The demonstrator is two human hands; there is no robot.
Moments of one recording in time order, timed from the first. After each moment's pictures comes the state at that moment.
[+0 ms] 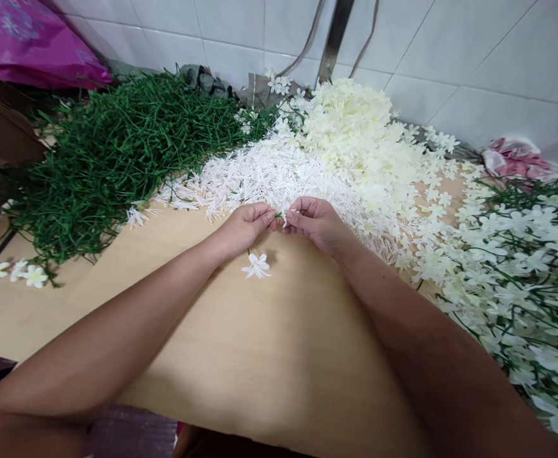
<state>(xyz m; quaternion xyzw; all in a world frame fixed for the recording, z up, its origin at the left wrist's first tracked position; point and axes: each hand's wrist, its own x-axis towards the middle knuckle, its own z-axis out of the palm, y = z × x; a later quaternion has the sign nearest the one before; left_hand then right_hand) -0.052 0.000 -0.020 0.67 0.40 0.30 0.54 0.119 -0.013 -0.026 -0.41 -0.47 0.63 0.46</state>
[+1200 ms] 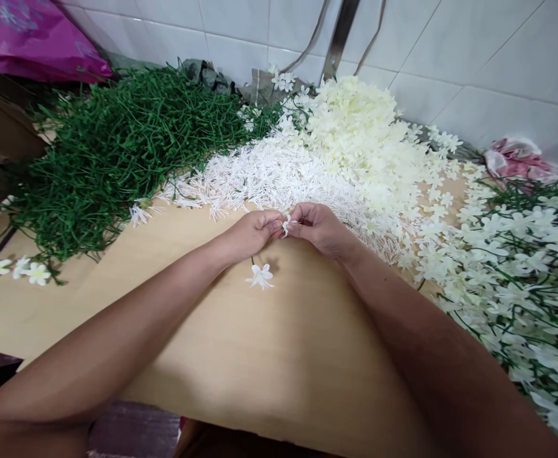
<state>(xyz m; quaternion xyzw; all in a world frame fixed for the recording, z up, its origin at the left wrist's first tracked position) -0.051 -0.005 -0.016 0.72 0.36 0.25 0.54 0.118 -0.016 -0.032 -0.43 -0.54 0.60 0.41</state>
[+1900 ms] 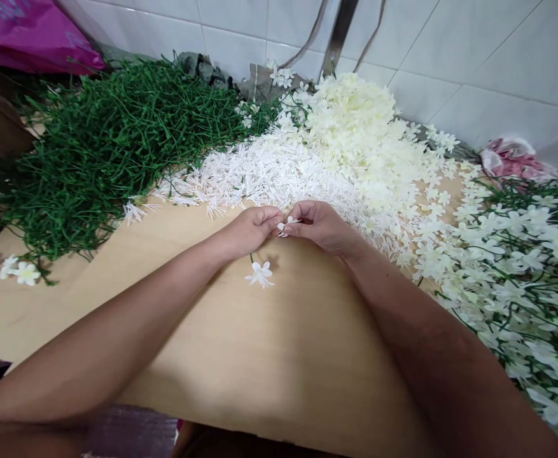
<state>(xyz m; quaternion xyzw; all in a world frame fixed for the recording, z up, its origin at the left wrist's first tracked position) -0.050 -0.003 -0.017 0.70 0.39 0.25 0.55 0.121 -0.018 -0.027 -0.44 -0.54 0.61 0.39</state>
